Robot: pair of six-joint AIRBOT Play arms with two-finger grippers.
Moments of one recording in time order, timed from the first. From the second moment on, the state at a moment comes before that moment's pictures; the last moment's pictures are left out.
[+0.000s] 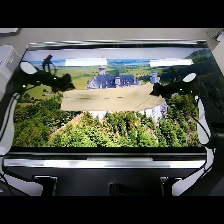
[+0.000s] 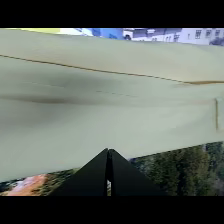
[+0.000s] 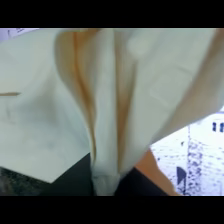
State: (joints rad) left arm -0.09 -1.76 1.71 0.98 -1.16 -1.65; right arm -0.14 -1.85 1.64 -0.89 1.16 1.36
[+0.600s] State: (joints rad) left arm -0.61 -2.07 1.78 0.63 -0.70 -1.84; right arm -0.14 -1.52 1.64 -0.88 1.33 1.58
